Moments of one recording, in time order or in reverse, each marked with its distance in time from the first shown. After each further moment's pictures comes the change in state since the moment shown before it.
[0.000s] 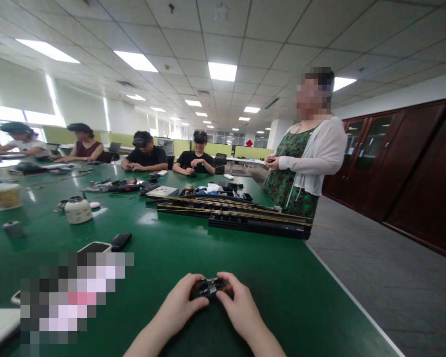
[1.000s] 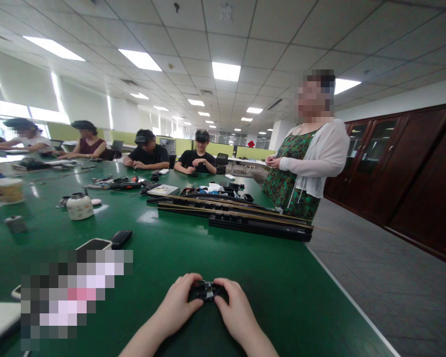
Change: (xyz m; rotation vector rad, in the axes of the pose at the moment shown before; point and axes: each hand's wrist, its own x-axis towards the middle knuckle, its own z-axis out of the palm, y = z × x) left_hand 0.000 -0.001 0.000 0.540 -0.076 0.014; right_hand 0.000 0.006 0.005 -0.196 -0.036 0.043
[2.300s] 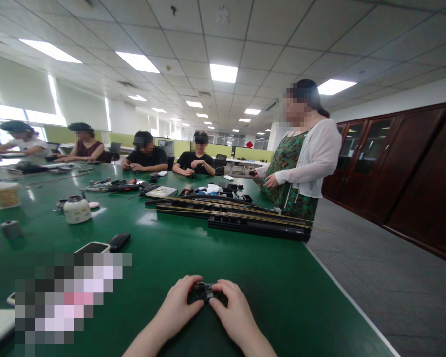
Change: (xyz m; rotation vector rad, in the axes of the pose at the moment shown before) left_hand 0.003 -0.004 0.006 -0.025 0.041 0.044; right_hand 0.000 -0.006 0.000 -0.033 -0.020 0.010
